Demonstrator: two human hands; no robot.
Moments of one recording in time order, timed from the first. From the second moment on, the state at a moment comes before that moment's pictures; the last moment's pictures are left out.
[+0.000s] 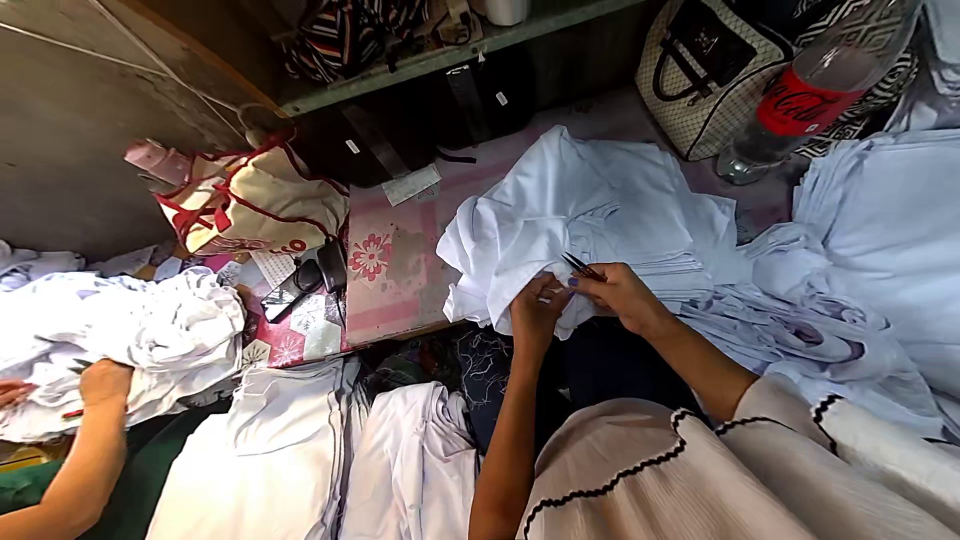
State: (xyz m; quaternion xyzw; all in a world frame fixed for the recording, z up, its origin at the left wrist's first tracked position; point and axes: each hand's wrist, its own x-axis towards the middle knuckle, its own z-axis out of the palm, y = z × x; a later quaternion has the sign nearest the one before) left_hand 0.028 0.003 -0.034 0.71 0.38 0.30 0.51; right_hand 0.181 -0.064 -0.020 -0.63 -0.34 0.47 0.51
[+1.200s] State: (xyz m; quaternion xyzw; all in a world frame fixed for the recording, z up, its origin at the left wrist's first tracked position) left_hand 0.004 -0.015 -0.029 0.61 0.37 0.29 0.63; right_hand 0.187 -0.085 -0.011 -0.61 -0.33 0.60 0.41
